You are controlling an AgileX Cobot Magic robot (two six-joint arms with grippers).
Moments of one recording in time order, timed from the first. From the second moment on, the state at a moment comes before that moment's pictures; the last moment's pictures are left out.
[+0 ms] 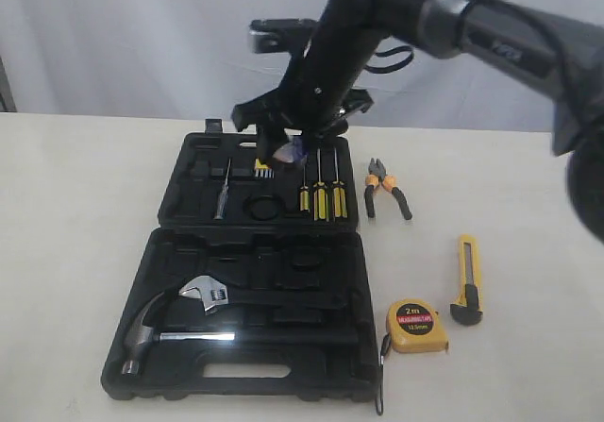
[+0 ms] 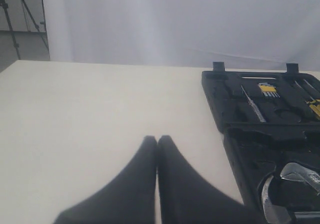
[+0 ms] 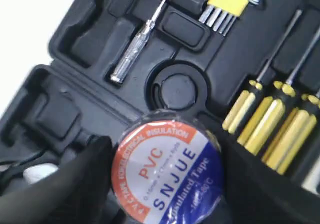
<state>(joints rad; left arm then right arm) -0.02 0.00 0.00 -0.02 0.27 -0.03 0.13 2.26 -2.13 0.16 1.11 -0.05</state>
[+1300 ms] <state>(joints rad) -0.02 0.00 0.00 -0.02 0.27 -0.03 0.16 2.55 -2.26 0.14 0.97 0.00</state>
